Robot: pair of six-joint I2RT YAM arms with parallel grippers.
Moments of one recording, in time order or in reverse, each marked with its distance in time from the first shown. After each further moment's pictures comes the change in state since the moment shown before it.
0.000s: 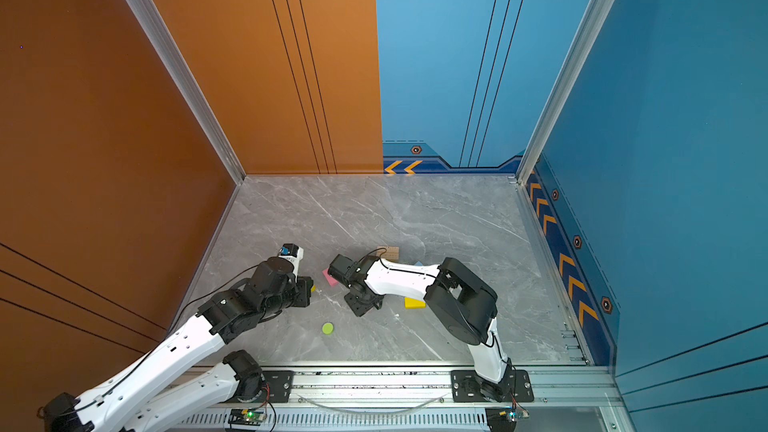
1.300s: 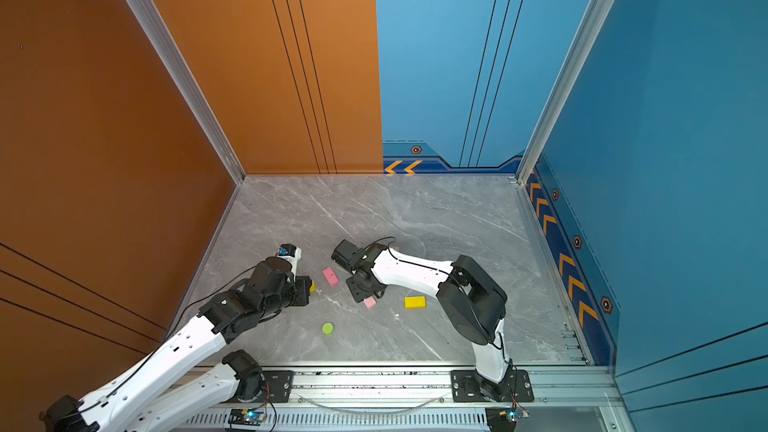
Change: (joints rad) left arm 0.045 -0.002 -0.034 0.035 0.027 0.000; right arm -0.053 -0.053 0.054 -0.035 0.026 0.106
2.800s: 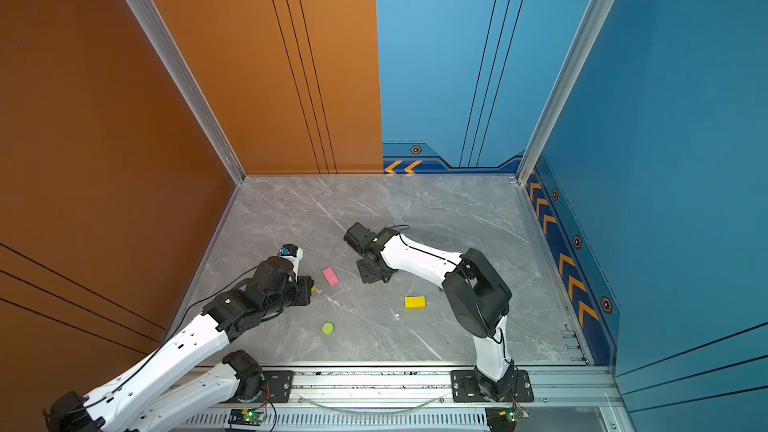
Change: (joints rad) left arm 0.014 0.026 -0.021 0.047 0.027 0.000; right arm -0.138 0.002 0.070 -0.044 0.034 0.037
